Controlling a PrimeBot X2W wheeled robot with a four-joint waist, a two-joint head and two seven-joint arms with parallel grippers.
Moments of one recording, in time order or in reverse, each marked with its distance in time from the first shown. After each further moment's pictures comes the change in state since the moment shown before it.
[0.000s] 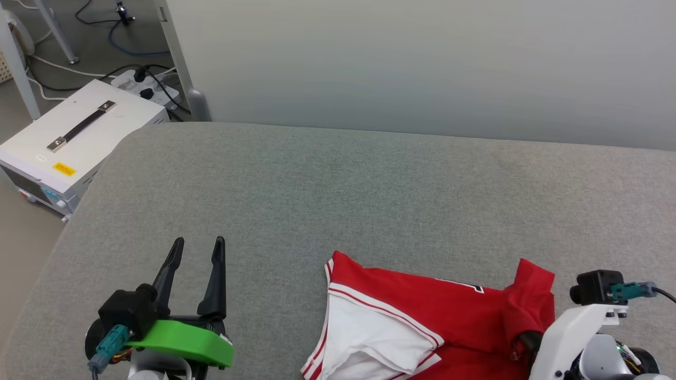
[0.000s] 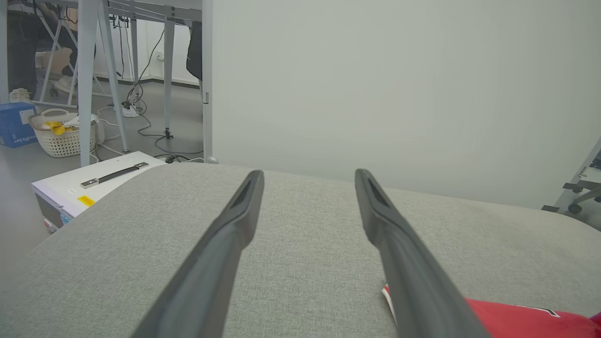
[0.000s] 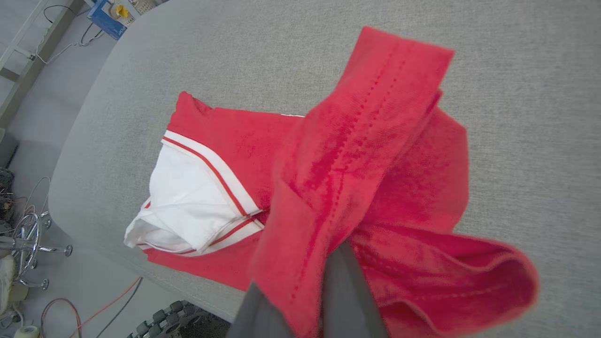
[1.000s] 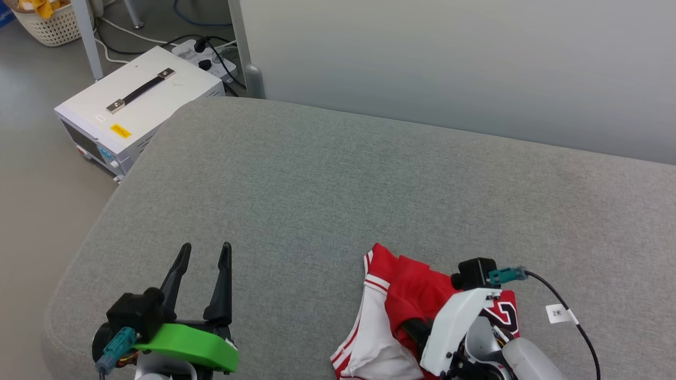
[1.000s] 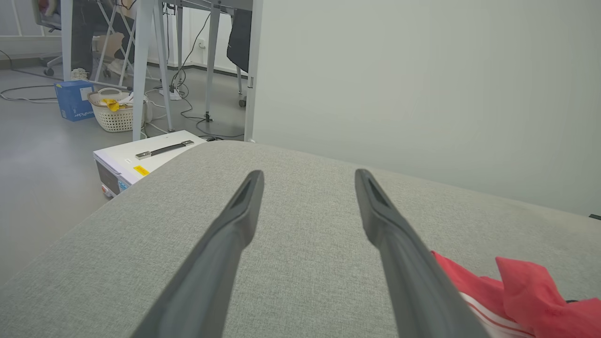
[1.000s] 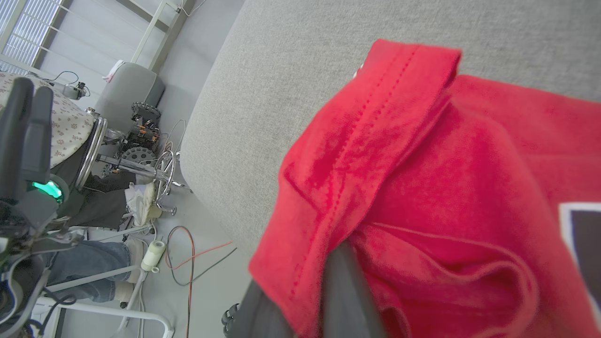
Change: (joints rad) left arm 0.006 0.001 -0.017 0.015 -0.006 0.000 0.000; right arm -0.293 0.044 0.439 0.491 0.336 0.000 -0.326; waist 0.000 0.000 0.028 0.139
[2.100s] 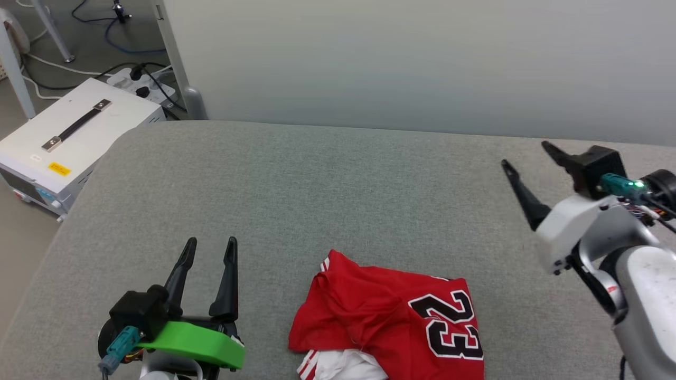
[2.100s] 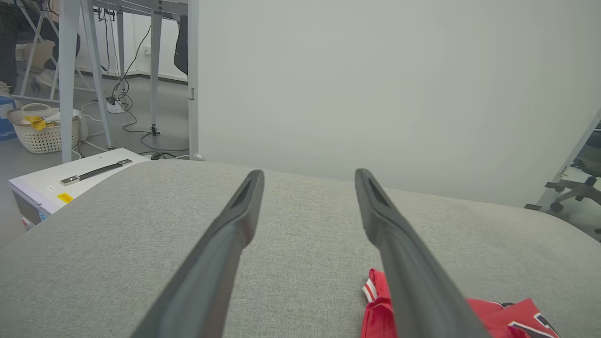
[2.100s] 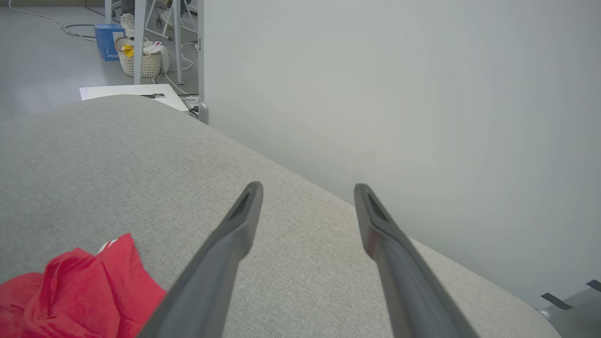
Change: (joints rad) left arm 0.001 -0.017 -0.004 -0.030 0.001 0.000 0.000; right arm -0.162 -0.280 -0.145 -0.327 -0.641 0.000 -0.127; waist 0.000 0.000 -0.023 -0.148
